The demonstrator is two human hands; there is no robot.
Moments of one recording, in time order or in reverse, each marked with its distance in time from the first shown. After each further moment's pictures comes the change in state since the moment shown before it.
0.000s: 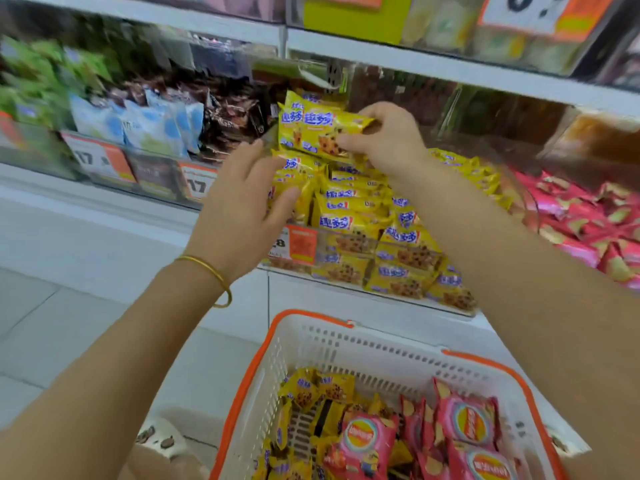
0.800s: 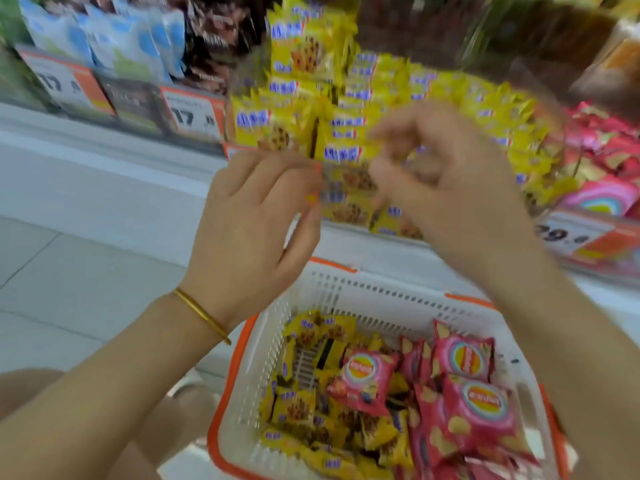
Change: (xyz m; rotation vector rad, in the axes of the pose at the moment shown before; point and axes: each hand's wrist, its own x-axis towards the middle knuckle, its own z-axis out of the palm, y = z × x) left_hand -0.067 0.040 -0.007 0.034 0.037 0.261; right_hand -0.153 -0.004 -0.024 -0.114 -0.130 -0.262
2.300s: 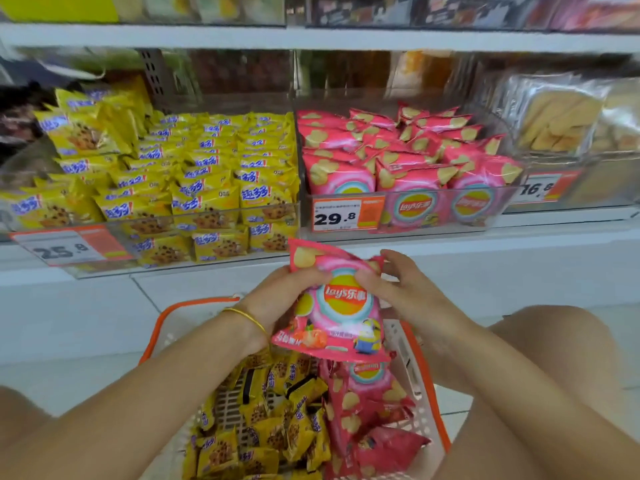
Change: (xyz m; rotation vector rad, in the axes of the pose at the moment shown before) left_hand 0.036 0.182 0.113 -1.322 -0.848 -1.040; right_hand -0.168 0.111 -0.130 0.429 0.152 0.803
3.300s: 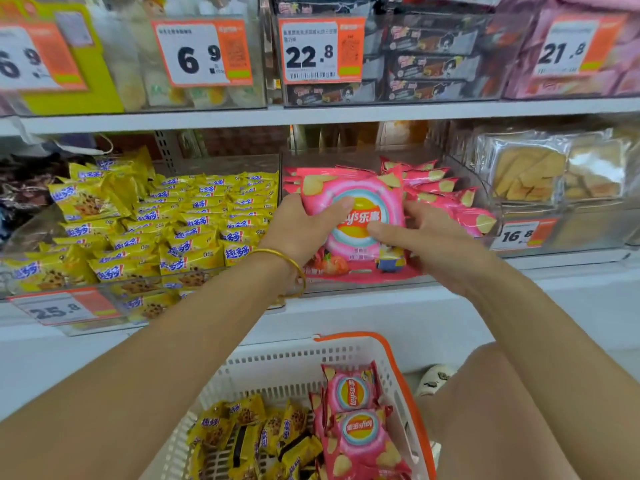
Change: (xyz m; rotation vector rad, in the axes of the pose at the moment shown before) left_hand 0.025 0.121 0.060 0.408 0.400 0.582; right_hand 0.036 -0.098 -0.070 -0.026 0.001 -0.270
